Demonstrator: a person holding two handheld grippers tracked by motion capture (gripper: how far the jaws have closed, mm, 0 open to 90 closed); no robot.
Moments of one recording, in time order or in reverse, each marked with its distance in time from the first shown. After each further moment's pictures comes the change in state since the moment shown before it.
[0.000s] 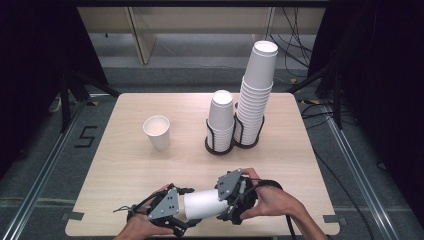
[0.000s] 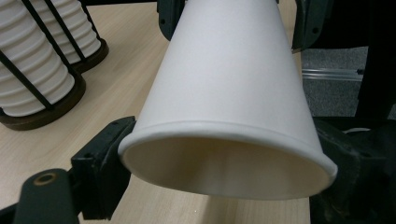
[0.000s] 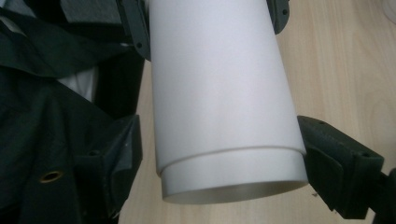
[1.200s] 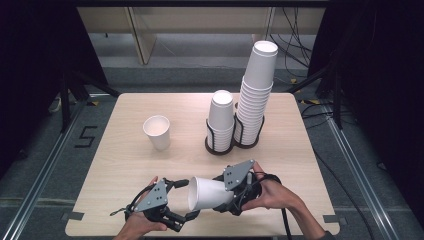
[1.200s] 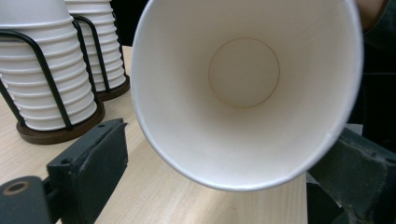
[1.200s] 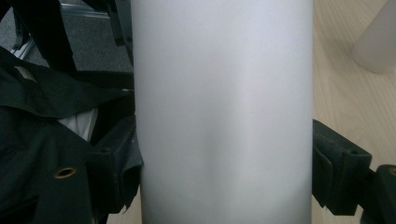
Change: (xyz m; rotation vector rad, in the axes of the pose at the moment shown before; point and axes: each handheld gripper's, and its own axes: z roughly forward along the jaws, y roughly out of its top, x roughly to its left) left arm 0.010 -0.005 -0.009 -0.257 0.020 -0.172; right arm -0.021 -0.015 -0.003 -0.270 0.056 0.002
